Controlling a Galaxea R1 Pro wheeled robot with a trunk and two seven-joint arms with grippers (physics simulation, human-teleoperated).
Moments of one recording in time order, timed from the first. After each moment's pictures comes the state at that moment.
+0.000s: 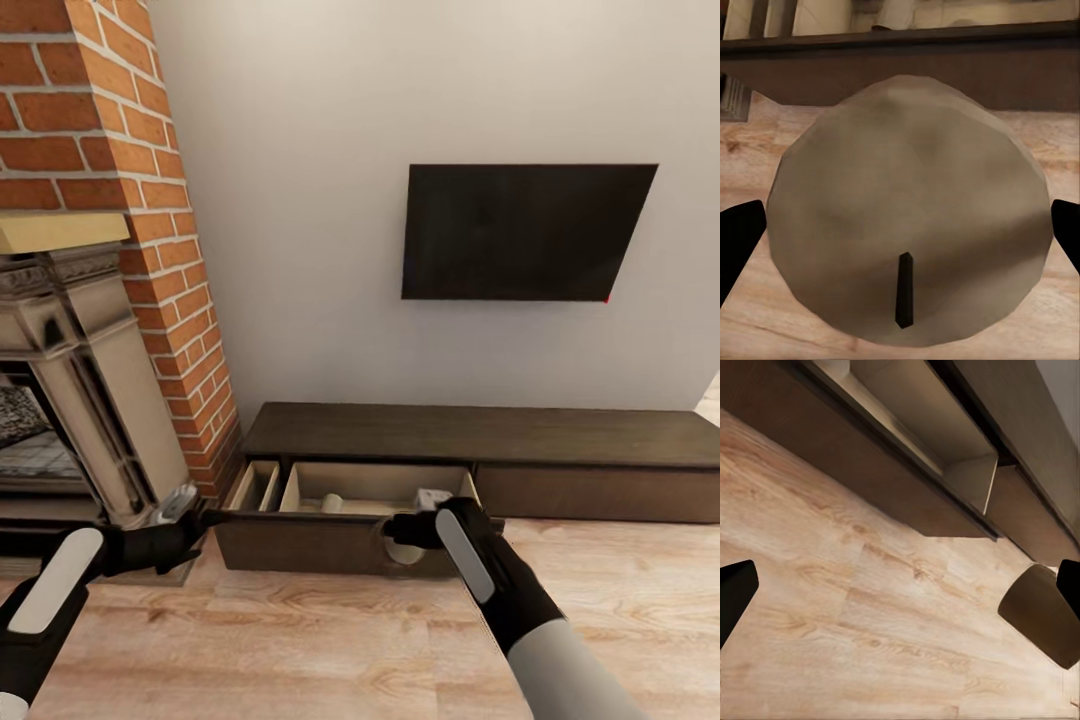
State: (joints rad) left arm -0.45 0.33 0.05 -1.20 1.28 0.99 0.26; right arm -0.62 0.07 0.28 -1.05 -0.58 0.91 -0.29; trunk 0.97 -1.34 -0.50
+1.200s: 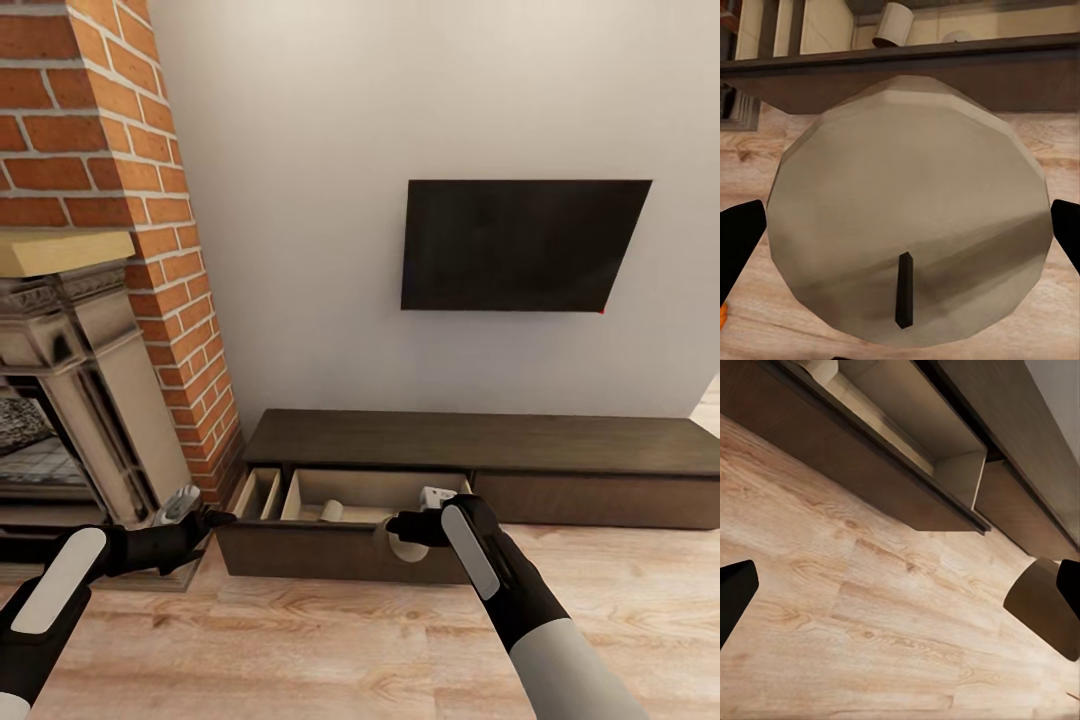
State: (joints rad) left arm -0.45 0.33 0.03 -1.20 1.28 0.99 0.26; right arm -0.62 0.07 0.23 -1.06 -0.58 0.93 -0.30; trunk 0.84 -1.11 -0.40
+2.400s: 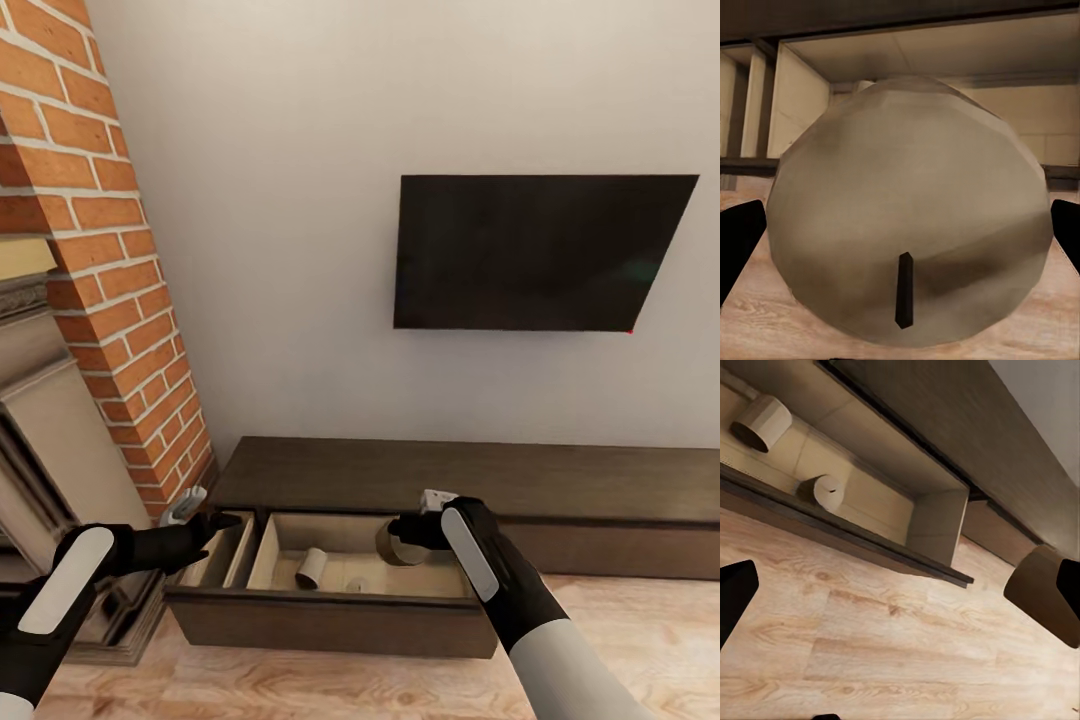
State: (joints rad) left arm -0.45 0.33 0.00 -1.22 1.28 0.99 0.26; right arm -0.62 0.07 0.23 -1.04 -0.58 0.91 -0.30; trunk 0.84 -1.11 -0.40
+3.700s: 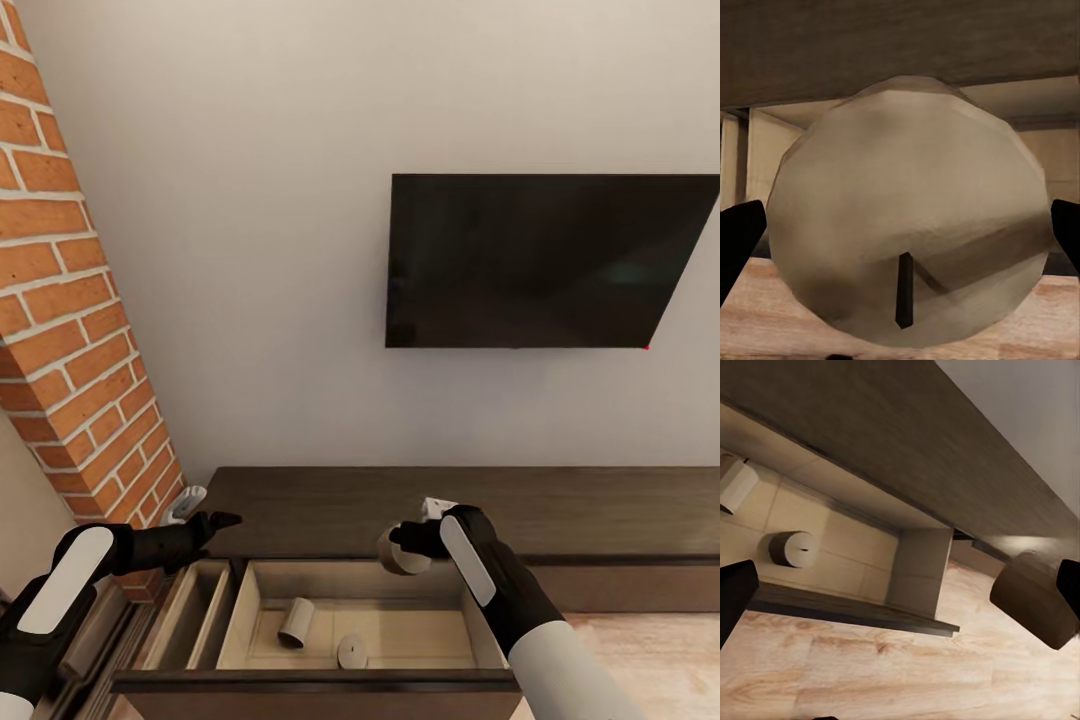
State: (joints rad) left arm -0.45 0.33 0.00 -1.22 1.28 0.99 0.26; right arm -0.62 0.07 0.23 -0.97 -0.57 0.87 -0.30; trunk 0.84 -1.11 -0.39
